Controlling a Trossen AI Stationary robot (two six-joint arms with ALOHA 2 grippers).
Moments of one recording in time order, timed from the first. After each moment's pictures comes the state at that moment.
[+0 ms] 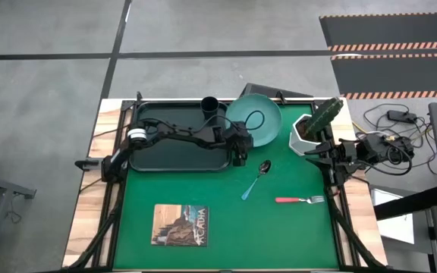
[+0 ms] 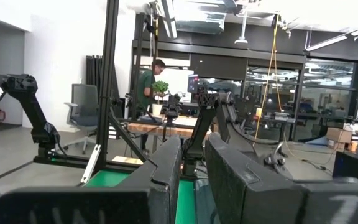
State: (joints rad) left arm 0.21 2.19 1.53 -0.03 -0.06 0.34; right arm 0.26 0.08 0.32 0.01 0.13 -0.15
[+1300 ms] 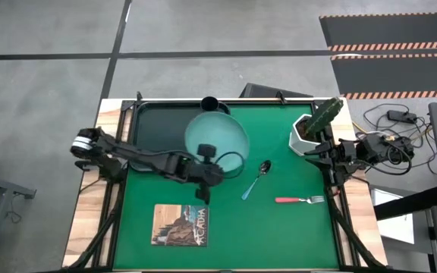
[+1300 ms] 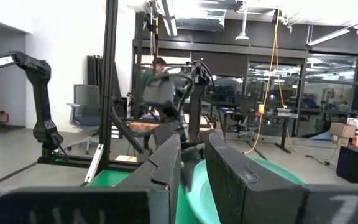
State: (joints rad) left arm -0.21 1.64 1.33 -0.63 -0.44 0.13; right arm 0.26 0.08 0.32 0.00 0.13 -0.12
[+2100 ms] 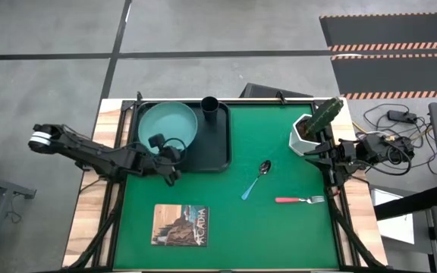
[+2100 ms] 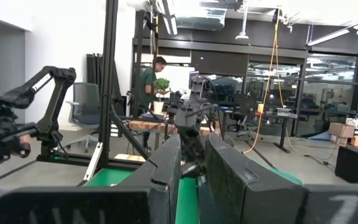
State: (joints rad) left arm -0.14 1.10 0.49 -0.18 -0.75 -0.18; right arm 0.26 0.08 0.32 0.00 0.13 -0.13
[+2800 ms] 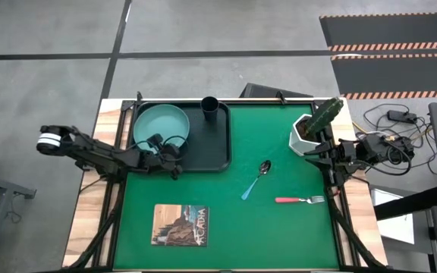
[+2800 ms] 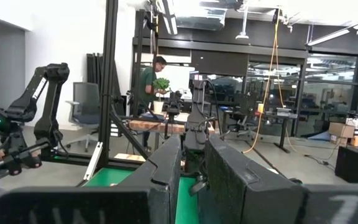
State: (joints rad) left arm -0.02 1.25 0.35 0.02 -0.74 -0.23; right arm 0.26 0.08 0.32 0.00 0.13 -0.13
